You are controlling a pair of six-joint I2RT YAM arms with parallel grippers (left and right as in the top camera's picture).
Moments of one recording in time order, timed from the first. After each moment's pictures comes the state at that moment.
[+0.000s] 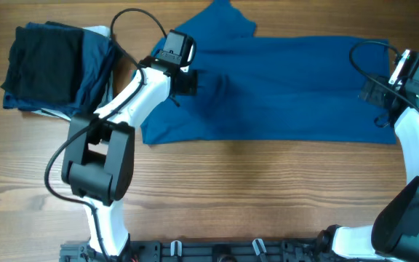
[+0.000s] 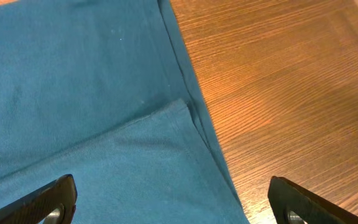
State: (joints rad) left arm -0.36 2.04 1.47 -0.57 -0.04 -0.20; right arm -0.36 1.59 1.09 -0.41 0.16 -0.04
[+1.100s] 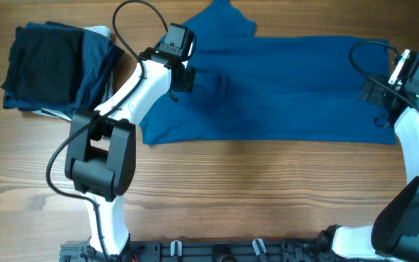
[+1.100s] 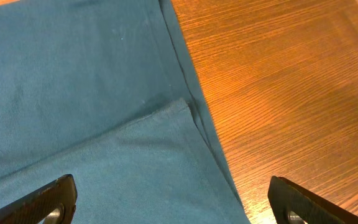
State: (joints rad) left arm -0.35 2.08 1.57 -0.68 -0.14 -0.12; right arm -0.36 1.59 1.09 -0.41 0.16 -0.04
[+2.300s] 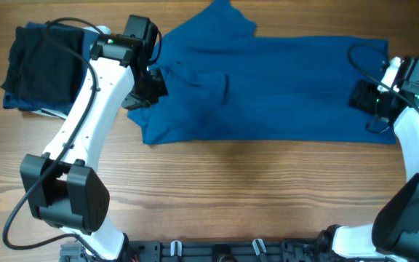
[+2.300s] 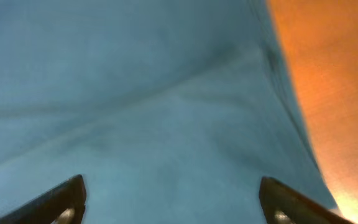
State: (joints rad) left arm -0.24 1.82 1.64 -1.26 -0.02 -0.55; right arm -0.36 1.61 1.09 -0.56 -0.02 0.06
